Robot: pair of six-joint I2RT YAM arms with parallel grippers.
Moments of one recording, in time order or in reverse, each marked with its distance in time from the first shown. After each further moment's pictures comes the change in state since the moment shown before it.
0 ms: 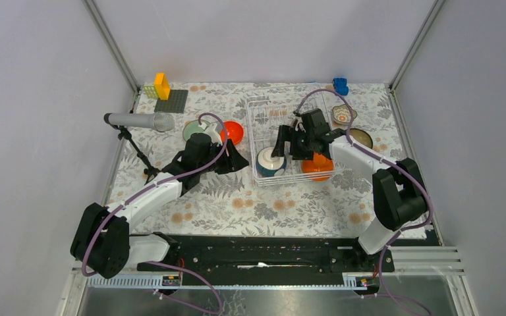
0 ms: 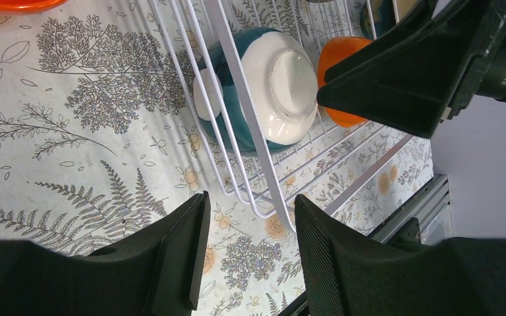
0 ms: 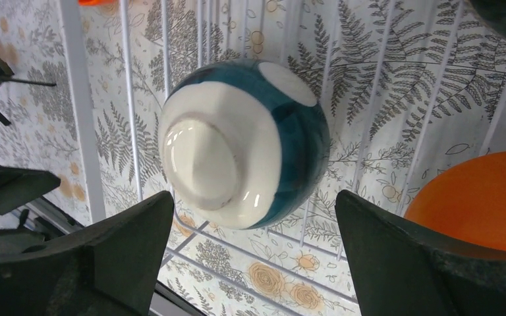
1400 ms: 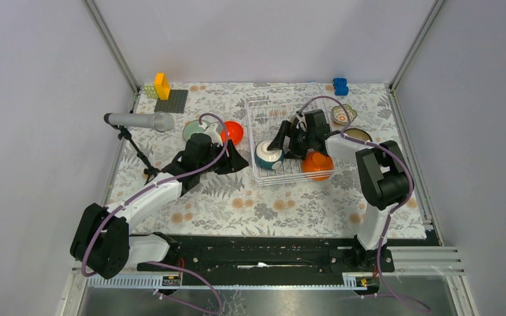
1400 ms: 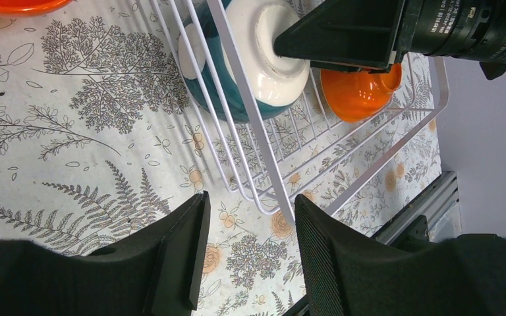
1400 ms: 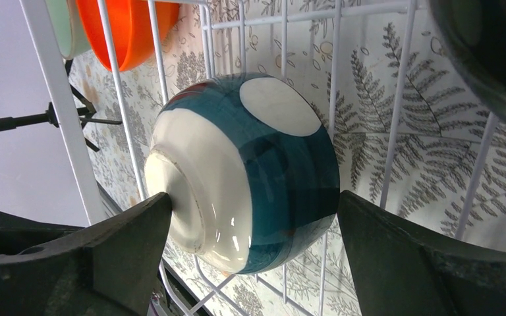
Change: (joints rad) left arm -0.005 -0.003 0.000 -0.008 -0.005 0.024; right arm -0.100 0.214 -0.025 0.292 -0.251 0.185
